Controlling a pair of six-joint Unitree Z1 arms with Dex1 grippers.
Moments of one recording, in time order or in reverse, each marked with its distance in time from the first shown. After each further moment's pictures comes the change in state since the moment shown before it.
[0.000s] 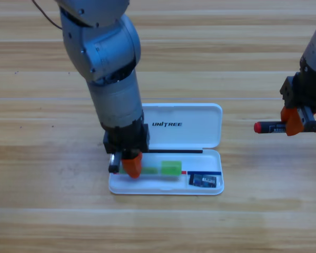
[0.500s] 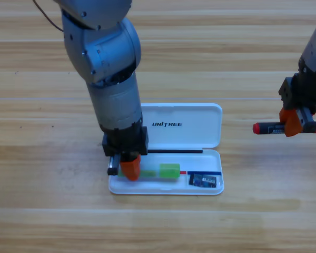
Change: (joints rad) arm 0 0.000 0.005 0.000 0.014 -0.006 -0.013; arm 1 0.009 0.000 0.000 0.000 0.000 0.000
